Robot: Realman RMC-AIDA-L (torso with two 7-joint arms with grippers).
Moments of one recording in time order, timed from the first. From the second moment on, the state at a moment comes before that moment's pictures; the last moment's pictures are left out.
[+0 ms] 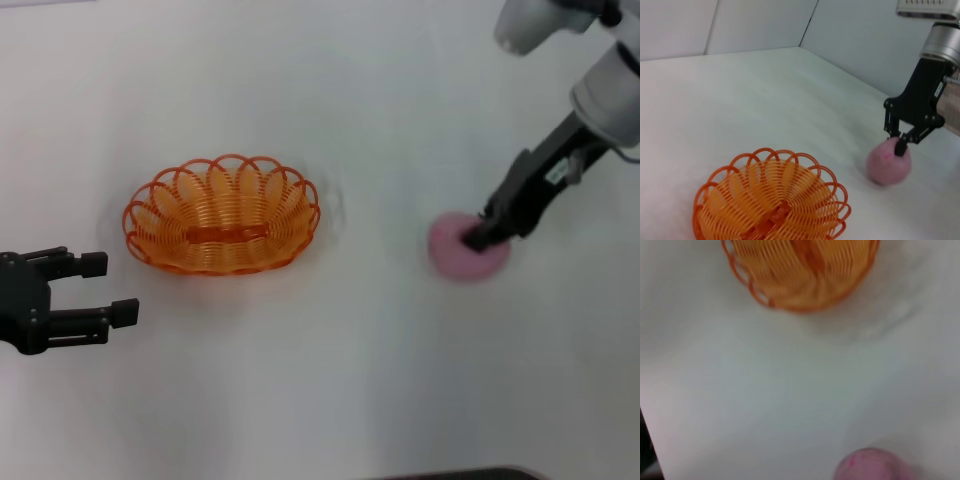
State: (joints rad) left arm -0.34 -2.16 0.47 1.06 2.31 1.91 -1.56; right arm 0.80 2.06 -1.02 -0.95 -2.66 -1.77 2.12
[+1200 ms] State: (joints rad) left arm -0.37 -2.16 0.47 1.02 2.32 1.89 -1.56; right arm 0.85 2.09 -1.07 -0.76 -1.93 -1.43 1.90
